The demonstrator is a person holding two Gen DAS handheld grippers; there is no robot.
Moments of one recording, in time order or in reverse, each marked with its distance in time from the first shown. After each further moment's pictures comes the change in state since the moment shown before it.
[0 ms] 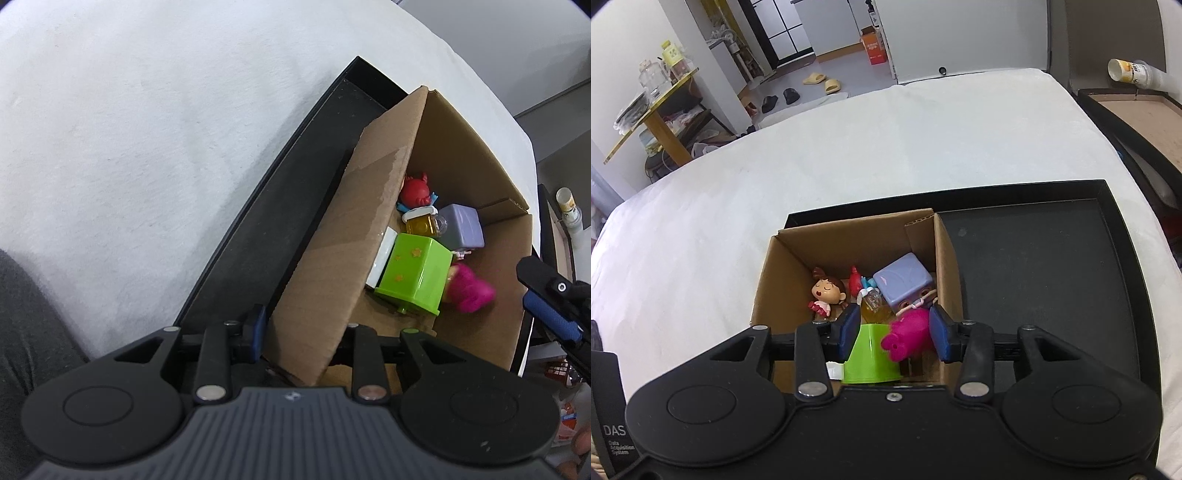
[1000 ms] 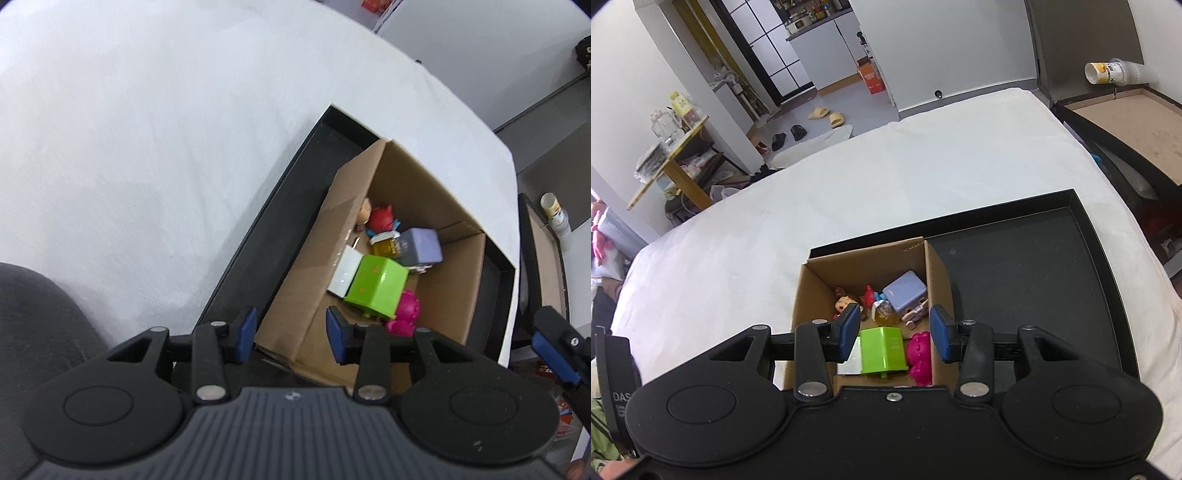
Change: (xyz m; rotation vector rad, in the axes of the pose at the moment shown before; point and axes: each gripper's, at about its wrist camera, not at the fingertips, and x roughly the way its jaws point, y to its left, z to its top) left arm -0.066 -0.017 0.005 0.042 -0.073 0.010; right arm -0.069 -0.021 -0.002 0.102 -0.081 0.078
